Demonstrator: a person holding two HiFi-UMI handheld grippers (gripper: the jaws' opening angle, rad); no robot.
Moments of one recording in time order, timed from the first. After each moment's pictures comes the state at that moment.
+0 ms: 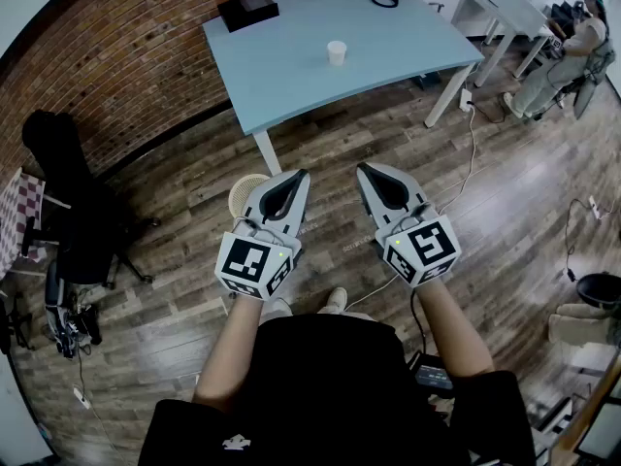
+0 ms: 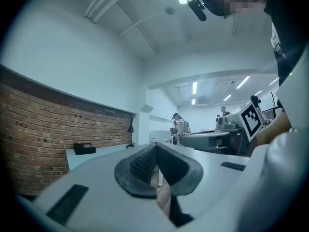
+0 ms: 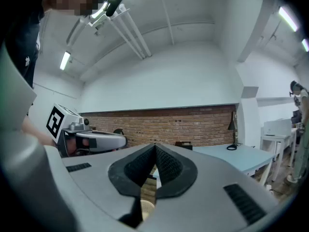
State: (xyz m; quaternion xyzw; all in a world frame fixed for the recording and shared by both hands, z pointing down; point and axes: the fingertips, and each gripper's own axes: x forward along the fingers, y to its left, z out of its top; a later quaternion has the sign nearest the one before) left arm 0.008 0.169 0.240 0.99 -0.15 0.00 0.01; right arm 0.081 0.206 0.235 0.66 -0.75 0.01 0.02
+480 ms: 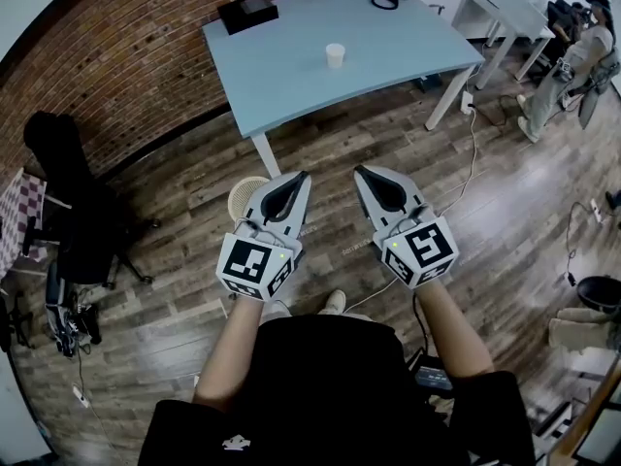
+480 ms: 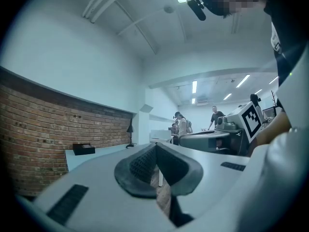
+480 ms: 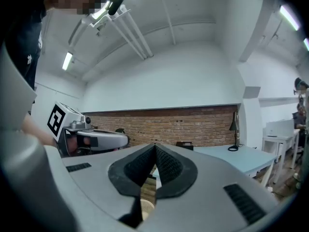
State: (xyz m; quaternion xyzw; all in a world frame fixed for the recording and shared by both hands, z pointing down) left arm 0.025 0.177 0.241 0.99 -0.15 0.00 0.00; right arm 0.093 0.211 0.239 0.65 -0.76 0.00 0.02
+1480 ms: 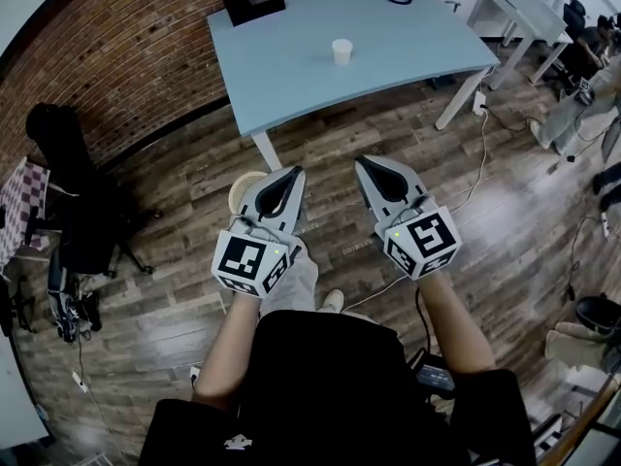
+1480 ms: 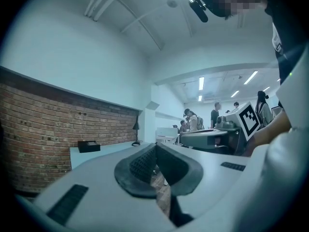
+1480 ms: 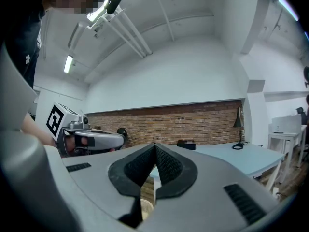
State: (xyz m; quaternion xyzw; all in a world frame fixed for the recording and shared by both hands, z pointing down) left arm 0.059 0.140 0.254 0.98 -0.19 0.02 0.01; right arm 0.141 0.170 0.250 0.63 -0.78 0.02 0.02
